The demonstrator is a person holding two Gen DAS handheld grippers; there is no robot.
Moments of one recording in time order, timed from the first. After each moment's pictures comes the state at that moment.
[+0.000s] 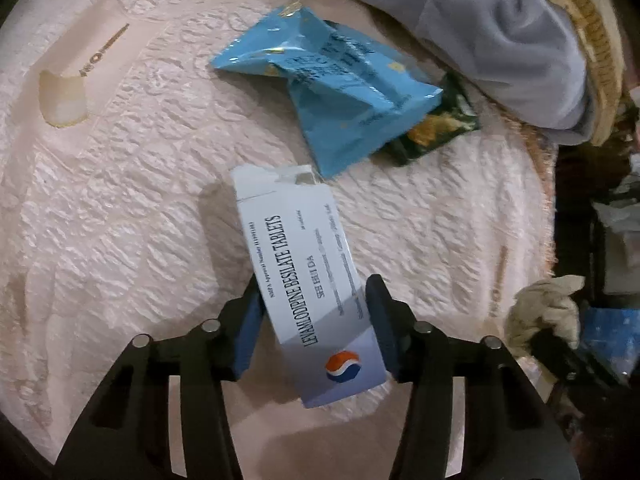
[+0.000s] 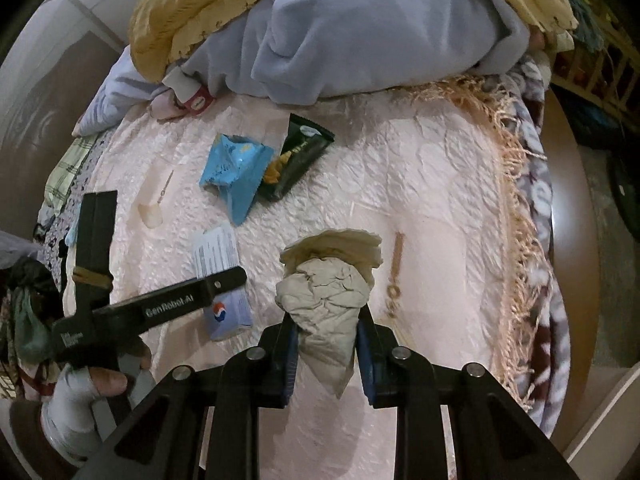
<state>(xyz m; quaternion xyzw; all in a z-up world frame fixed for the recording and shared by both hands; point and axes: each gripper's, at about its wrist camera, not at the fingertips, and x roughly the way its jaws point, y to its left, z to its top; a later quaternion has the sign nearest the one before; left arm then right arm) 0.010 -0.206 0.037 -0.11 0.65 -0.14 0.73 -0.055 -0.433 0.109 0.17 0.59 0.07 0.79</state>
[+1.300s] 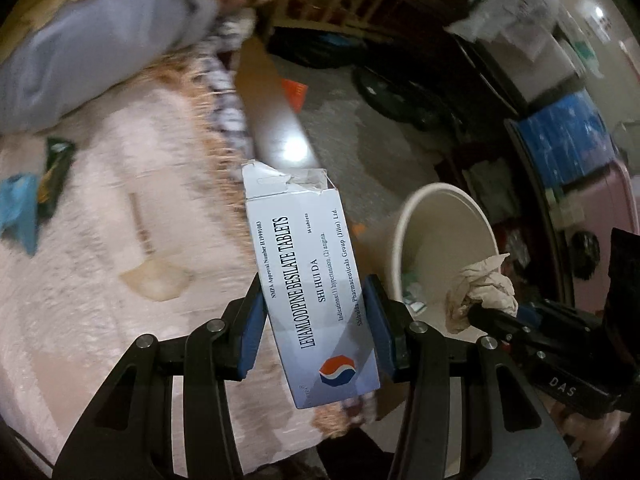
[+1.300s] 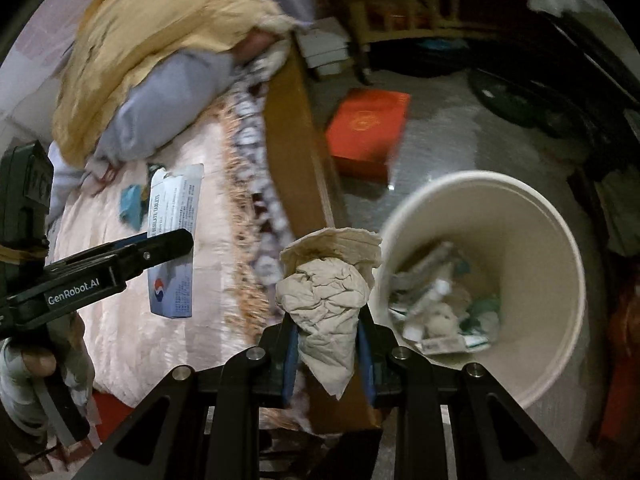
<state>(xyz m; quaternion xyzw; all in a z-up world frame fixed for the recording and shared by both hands) -0.137 -0.456 0.138 0.10 0.60 -0.40 0.69 -0.274 -0.608 0.168 0.27 0.57 -0.13 0.77</state>
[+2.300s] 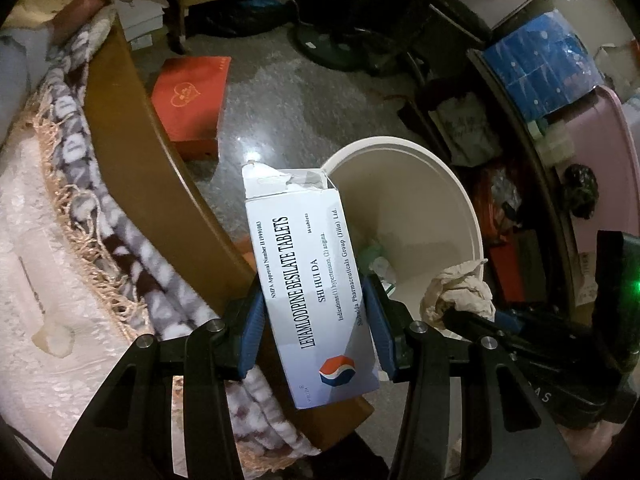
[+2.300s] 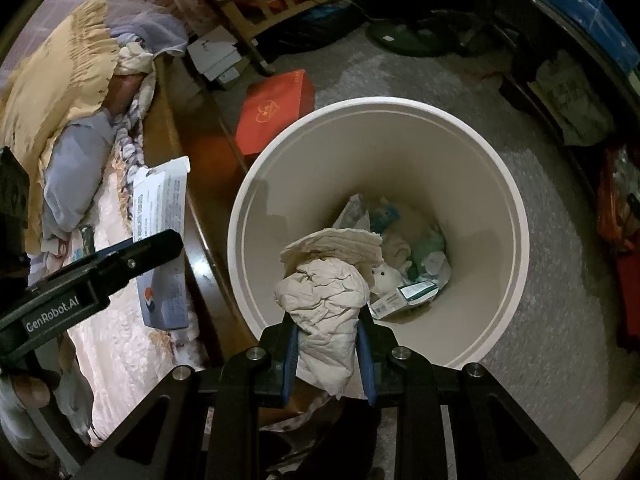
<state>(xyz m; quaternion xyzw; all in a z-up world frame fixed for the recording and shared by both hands) -0.191 -0.571 0.109 0.18 0.61 -0.46 0.62 -0.346 -0.677 0.127 0.37 0.56 -0.23 0.70</state>
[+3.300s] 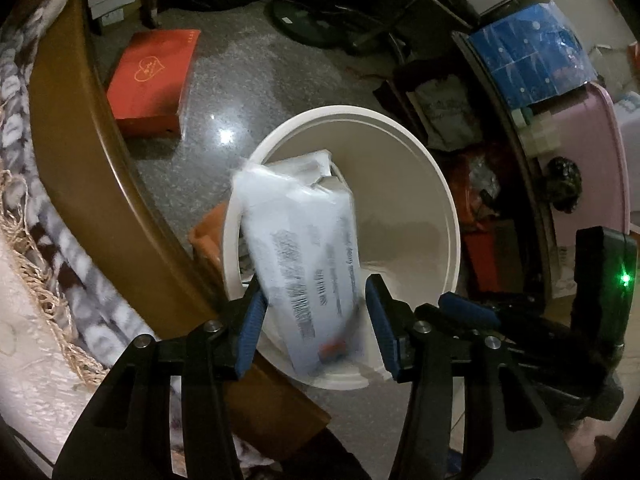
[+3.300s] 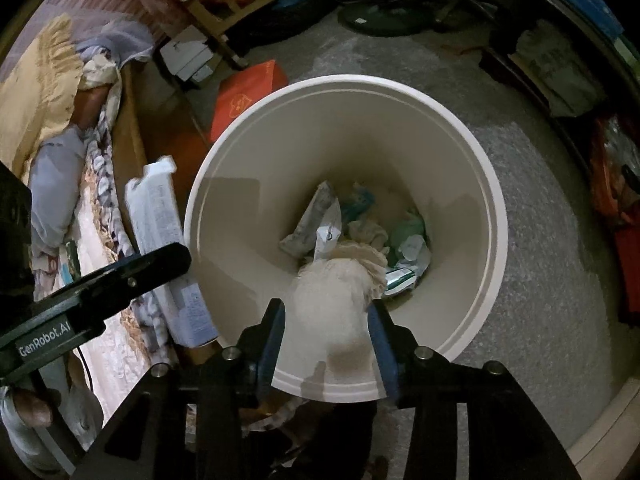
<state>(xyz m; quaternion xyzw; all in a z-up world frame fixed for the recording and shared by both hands) -0.215 -0.601 0.085 0.16 0.65 -0.48 0.57 -0.366 -0.696 0.106 0.40 0.57 -0.25 0.67</state>
